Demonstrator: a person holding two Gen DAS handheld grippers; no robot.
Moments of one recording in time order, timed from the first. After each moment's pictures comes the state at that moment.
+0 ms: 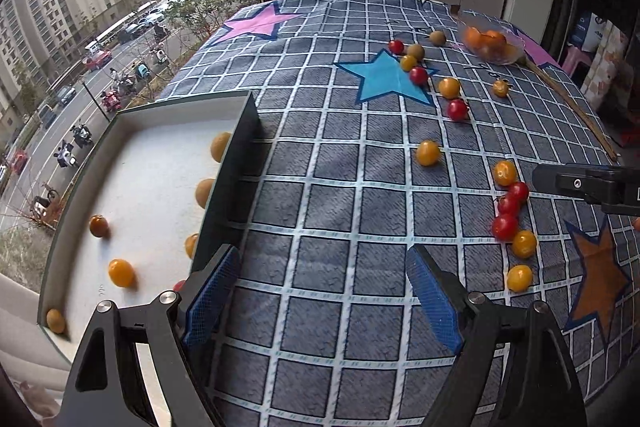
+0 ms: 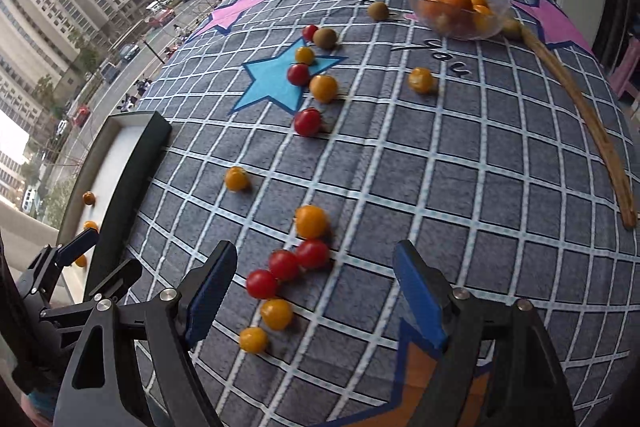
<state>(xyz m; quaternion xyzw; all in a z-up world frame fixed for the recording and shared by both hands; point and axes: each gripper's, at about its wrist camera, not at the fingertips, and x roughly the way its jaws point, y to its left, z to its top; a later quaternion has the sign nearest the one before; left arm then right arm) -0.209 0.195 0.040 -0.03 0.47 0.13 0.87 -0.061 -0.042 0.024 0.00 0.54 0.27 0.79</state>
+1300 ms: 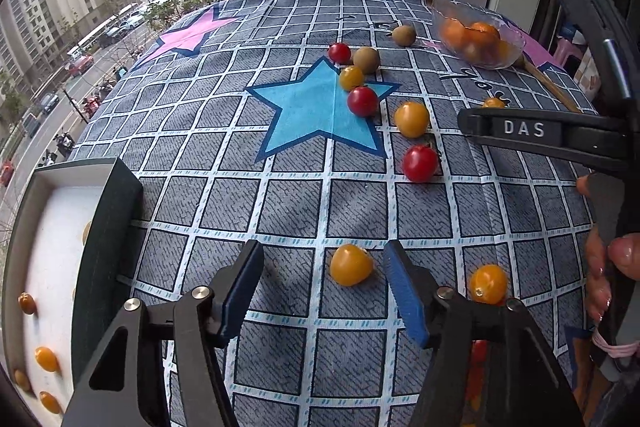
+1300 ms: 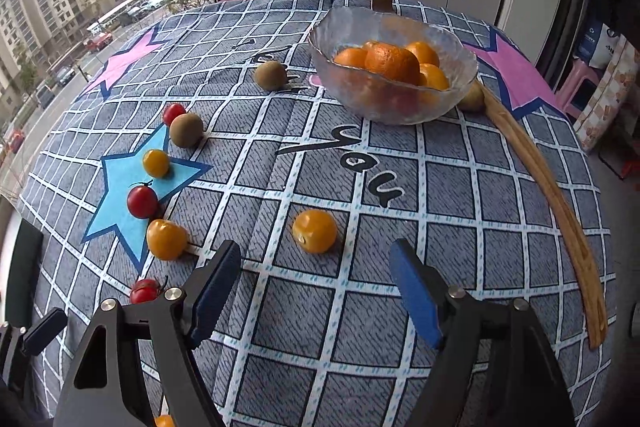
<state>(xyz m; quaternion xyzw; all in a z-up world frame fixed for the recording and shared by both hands) -0.102 0.153 0.011 -0.02 0.48 0.10 0.87 0.060 -0.014 -0.003 -0.06 0.48 0.15 0.86</state>
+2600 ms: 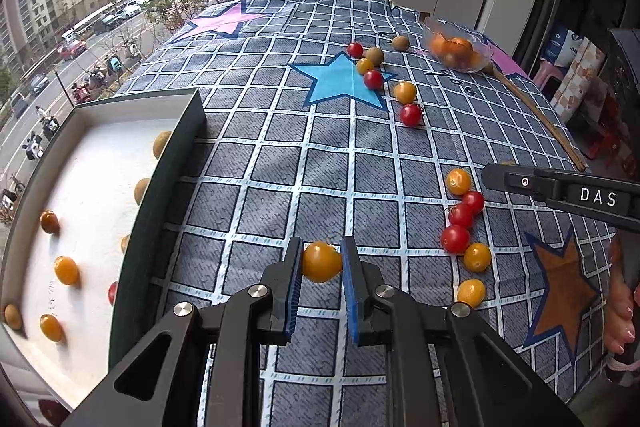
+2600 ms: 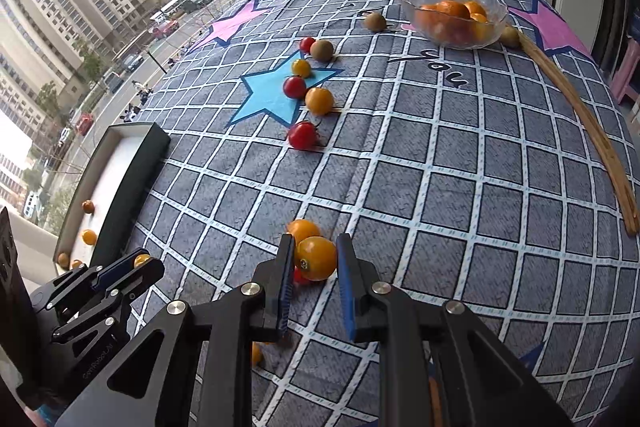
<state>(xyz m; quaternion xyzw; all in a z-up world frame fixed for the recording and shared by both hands) -0.206 0.178 0.038 -0.07 0.46 0.08 0.88 -0.063 -0.026 0.028 0.00 0.52 0.29 0.80</state>
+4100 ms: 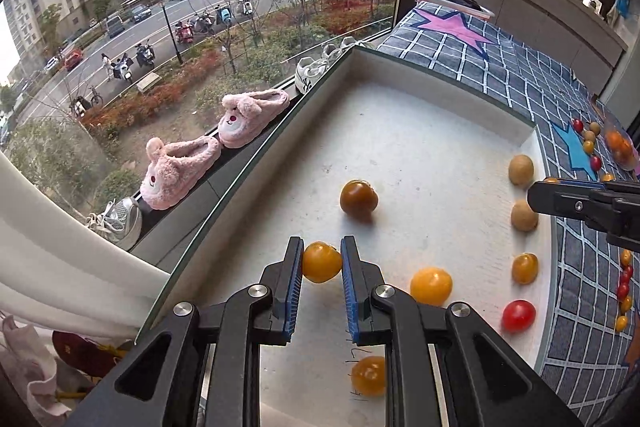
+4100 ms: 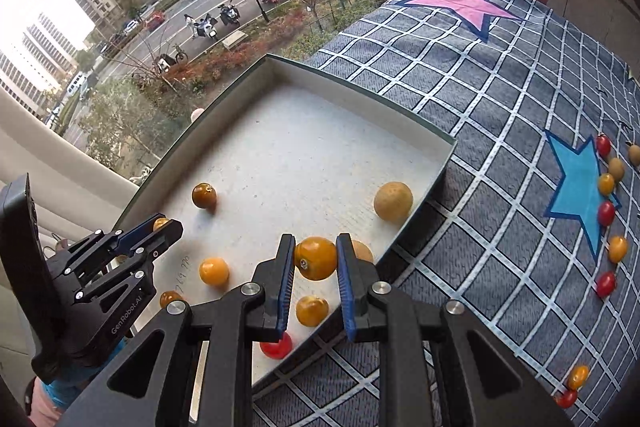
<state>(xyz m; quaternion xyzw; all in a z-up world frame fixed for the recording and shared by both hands) -0.284 0.409 0.023 -0.16 0.46 0.27 0.83 -0.115 0.250 0.040 -0.14 0.53 0.44 0.71</state>
